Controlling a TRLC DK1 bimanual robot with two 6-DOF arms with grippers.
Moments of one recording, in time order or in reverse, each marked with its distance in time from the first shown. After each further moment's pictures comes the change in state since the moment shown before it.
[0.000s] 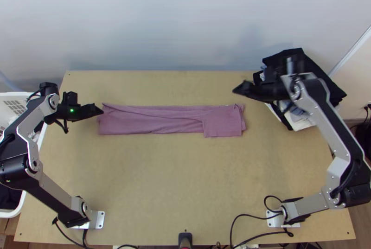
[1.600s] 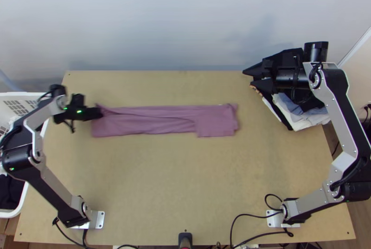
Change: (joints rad) left arm 0.032 0.119 0.013 0.058 -0.056 0.048; right arm -0.102 0.037 0.139 -0.018 -0.260 0.169
